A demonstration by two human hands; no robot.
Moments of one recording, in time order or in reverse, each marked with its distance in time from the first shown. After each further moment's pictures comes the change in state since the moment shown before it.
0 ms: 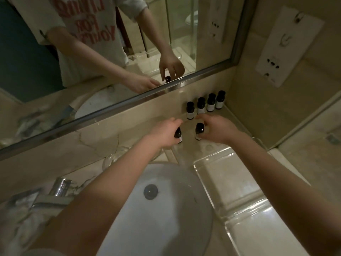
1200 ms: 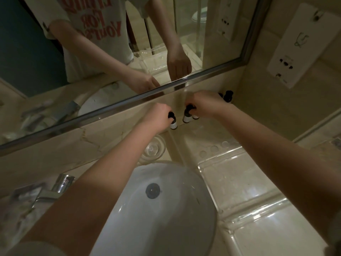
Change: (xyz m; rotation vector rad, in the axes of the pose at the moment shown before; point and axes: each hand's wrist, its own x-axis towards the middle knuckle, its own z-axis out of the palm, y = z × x) left_hand 0.010 -0.029 -0.029 -0.062 0.218 -0.172; right_hand 0.068 -0.045 -0.035 -0.306 0.048 -0.226
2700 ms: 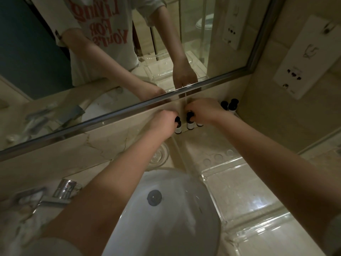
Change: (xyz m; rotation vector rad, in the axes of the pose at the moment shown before) left_hand 0.011 0.001 0.008 0.061 0.001 -0.035; right_hand 0.023 -0.003 0.010 -0.028 -0.044 0.008
